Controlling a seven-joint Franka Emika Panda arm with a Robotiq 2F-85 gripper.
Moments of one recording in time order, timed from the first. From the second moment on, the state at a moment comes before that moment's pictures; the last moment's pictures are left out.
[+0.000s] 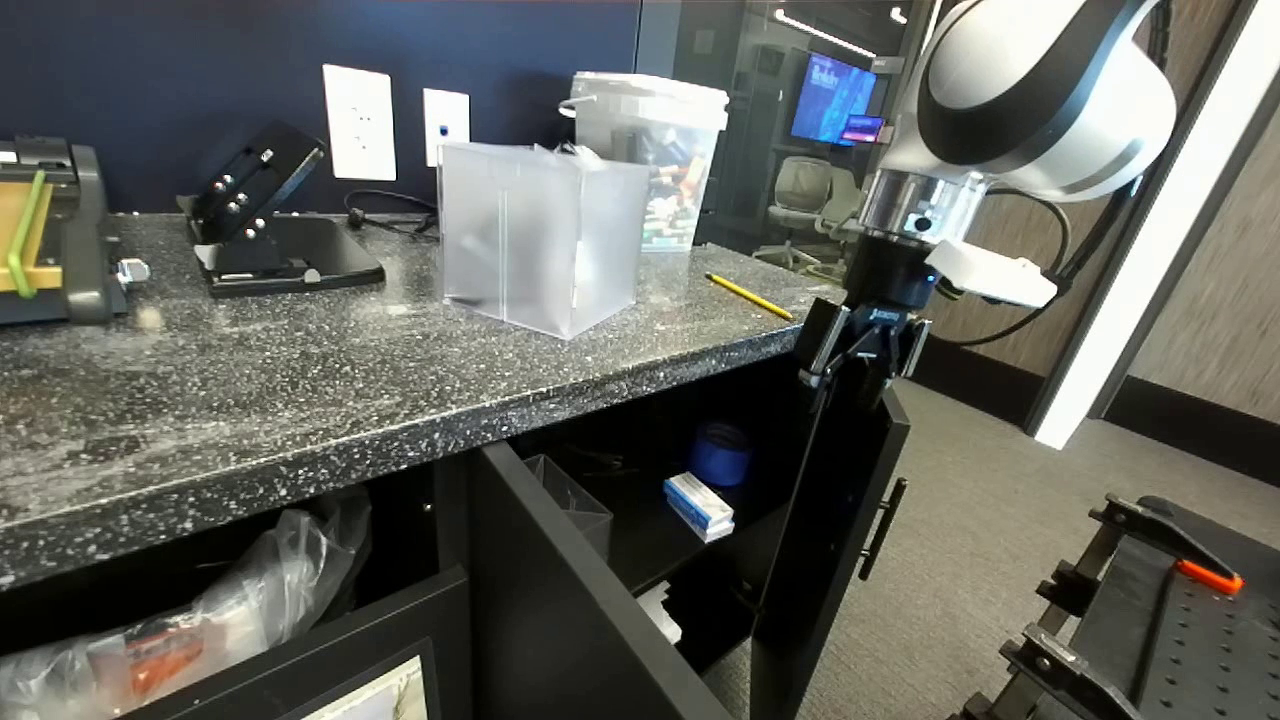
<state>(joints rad) 0.05 0.47 0.02 -2.13 0.26 2.60 -0.03</state>
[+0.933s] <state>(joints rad) 0.04 0.50 -0.10 -2.29 0.10 2.80 0.09</state>
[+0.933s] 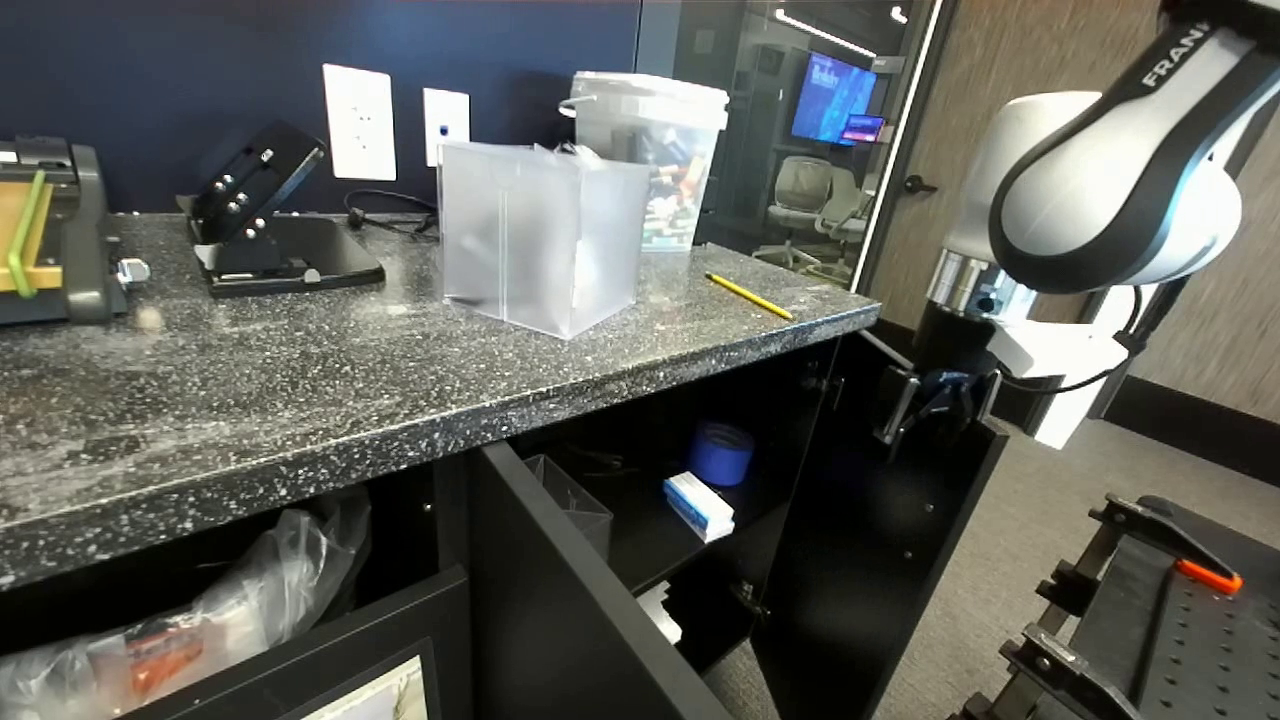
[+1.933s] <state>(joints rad) 0.18 0.62 -0.24 -2.22 -0.11 2.64 0.24</state>
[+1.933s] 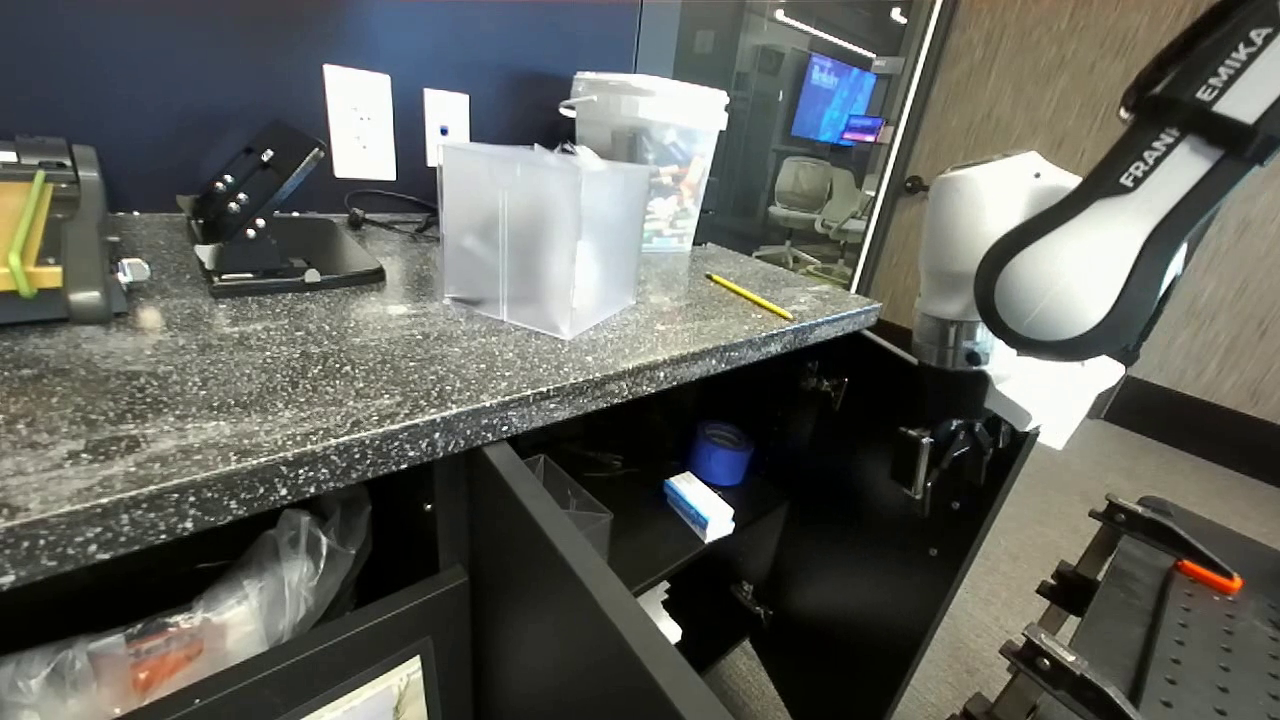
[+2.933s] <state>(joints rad) -0.03 0.51 -0.10 -2.17 -0.05 2.40 0.04</state>
